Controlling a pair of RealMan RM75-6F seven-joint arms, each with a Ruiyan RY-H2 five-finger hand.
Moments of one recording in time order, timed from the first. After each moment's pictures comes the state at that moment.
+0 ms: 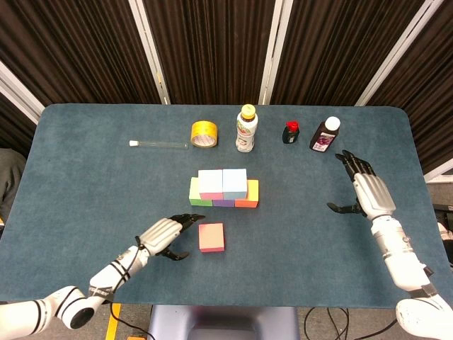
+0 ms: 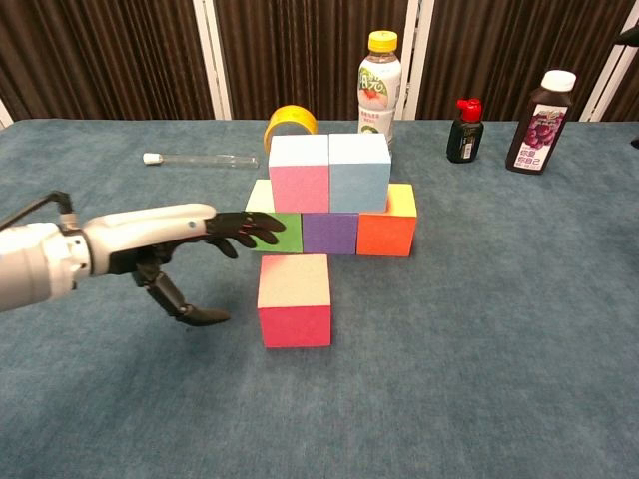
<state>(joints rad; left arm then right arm) -0.72 -1.48 -0.09 -1.54 1.45 0.80 -0.19 0.53 -1.03 0.16 -1.79 -1.04 1.09 0.06</state>
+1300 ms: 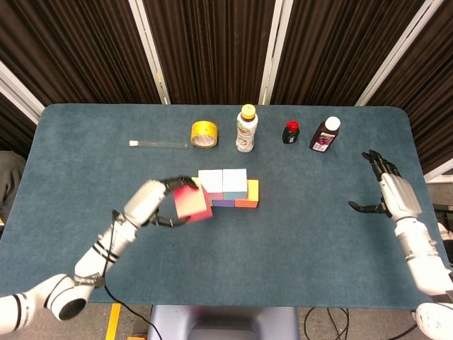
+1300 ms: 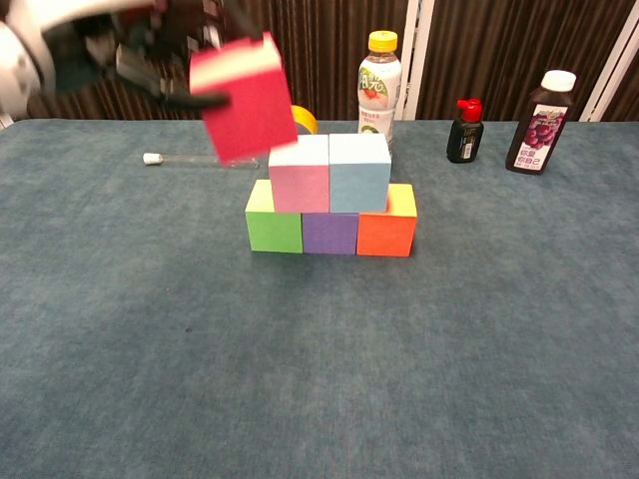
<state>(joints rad) -0.72 -1.30 -0.28 -1.71 1.45 1.03 -0.37 0.43 -0.96 0.20 -1.77 -1.07 1.06 0.19</state>
